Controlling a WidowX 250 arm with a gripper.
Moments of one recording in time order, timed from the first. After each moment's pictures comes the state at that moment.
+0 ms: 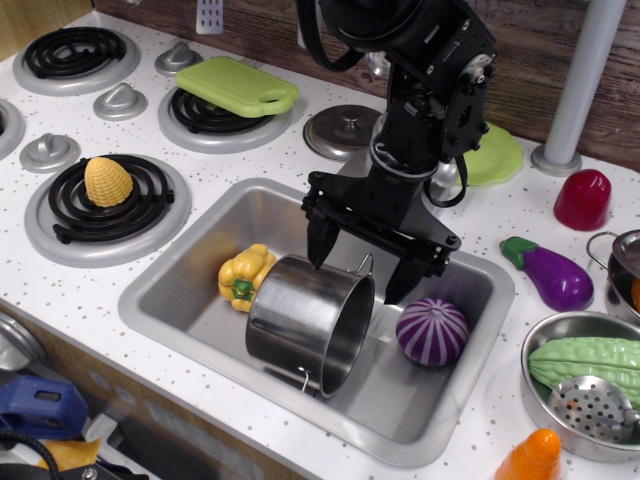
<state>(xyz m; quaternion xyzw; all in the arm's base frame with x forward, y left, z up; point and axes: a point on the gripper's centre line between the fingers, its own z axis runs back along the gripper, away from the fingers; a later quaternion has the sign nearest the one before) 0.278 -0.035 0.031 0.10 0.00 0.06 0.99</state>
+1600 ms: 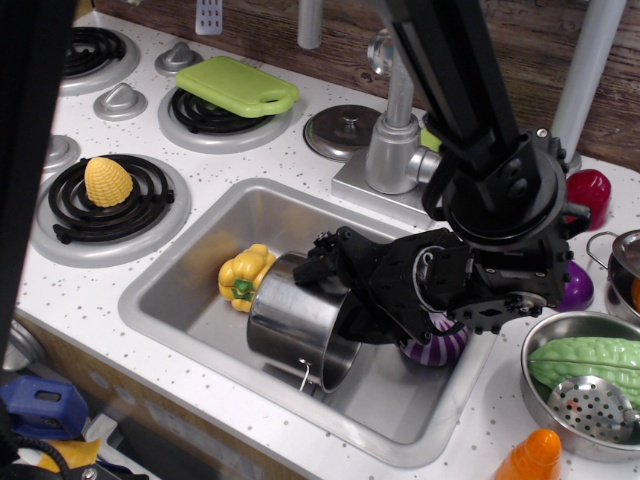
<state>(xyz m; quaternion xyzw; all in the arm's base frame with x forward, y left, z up) 0.270 -0.020 -0.011 0.39 -0.07 0.00 0.92</state>
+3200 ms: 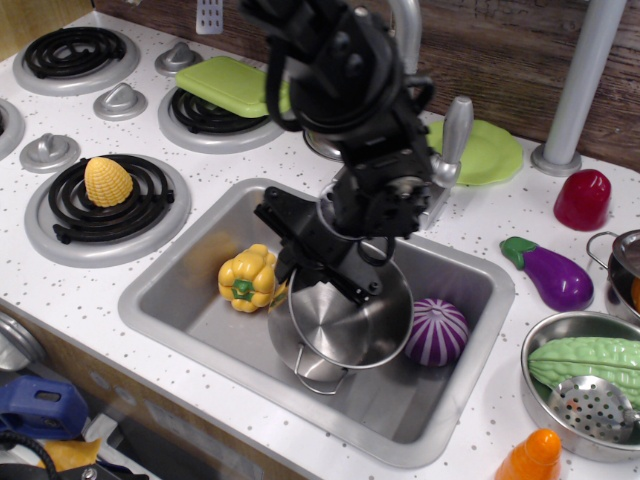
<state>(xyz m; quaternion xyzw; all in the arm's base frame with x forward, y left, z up) 0.273 0.020 -0.004 0.22 -0.08 -0.03 0.97</state>
